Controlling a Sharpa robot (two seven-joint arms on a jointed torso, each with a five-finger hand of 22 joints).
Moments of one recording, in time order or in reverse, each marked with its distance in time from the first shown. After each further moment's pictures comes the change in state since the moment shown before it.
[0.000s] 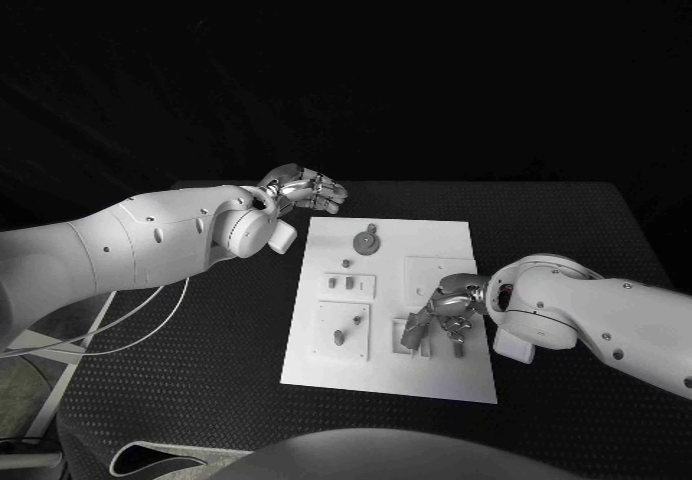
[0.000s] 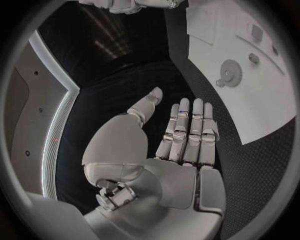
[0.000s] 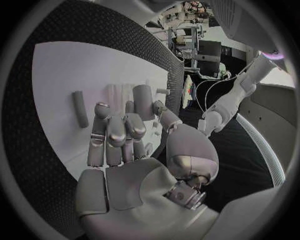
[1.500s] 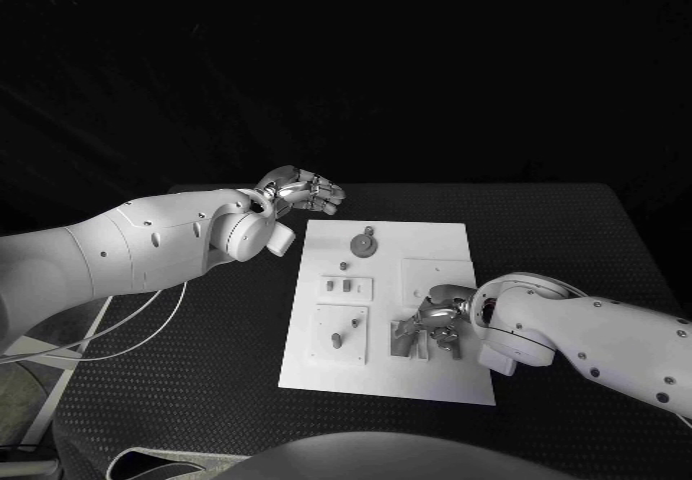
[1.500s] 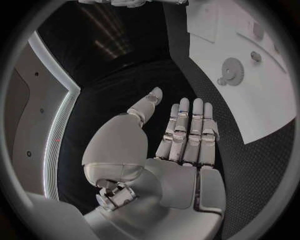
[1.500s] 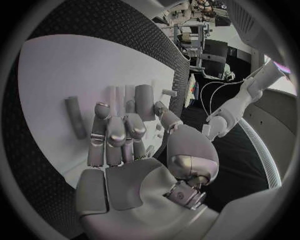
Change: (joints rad) left arm 0.000 0.004 0.000 -0.001 0.000 -0.013 0.013; left_hand 0.000 0.000 0.000 0.000 0.000 0.000 0.000 0.000 0.001 0.004 -0.004 0.000 0.002 0.000 0.000 0.004 -0.004 0.000 0.004 -0.004 0.000 0.002; right arm -0.033 0.036 -0.036 -0.006 -0.060 -0.113 0.011; right_hand -0.007 -0.007 0.002 0.002 0.003 -0.004 -0.001 0.002 -0.003 -0.005 0.002 0.000 0.000 -0.006 -0.002 -0.003 0.007 0.000 0.000 0.000 -0.004 0.000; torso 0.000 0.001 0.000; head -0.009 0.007
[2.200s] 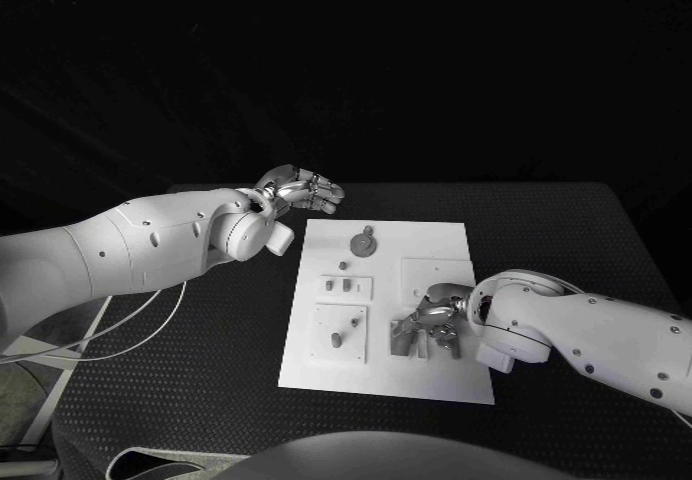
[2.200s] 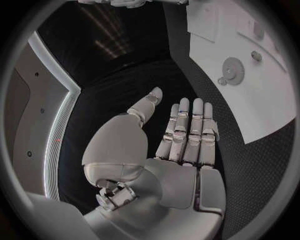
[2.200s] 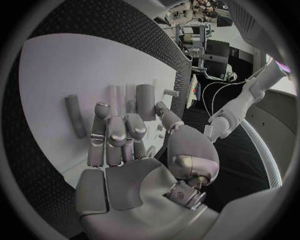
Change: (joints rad) left arm 0.000 0.000 0.000 0.001 0.000 -0.004 0.005; left_hand 0.000 0.000 0.000 0.000 0.000 0.000 0.000 0.000 0.000 0.000 0.000 0.000 0.001 0.004 -0.004 0.004 -0.002 0.000 0.000 0.000 0.000 0.001; right arm 0.003 0.015 0.000 -0.010 -0.004 0.008 -0.026; right_hand -0.013 -0.021 -0.005 0.000 -0.003 -0.004 -0.001 0.005 0.000 0.000 0.000 0.000 -0.006 0.009 -0.002 -0.010 0.002 0.000 0.000 0.000 0.000 0.000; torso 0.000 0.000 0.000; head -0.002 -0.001
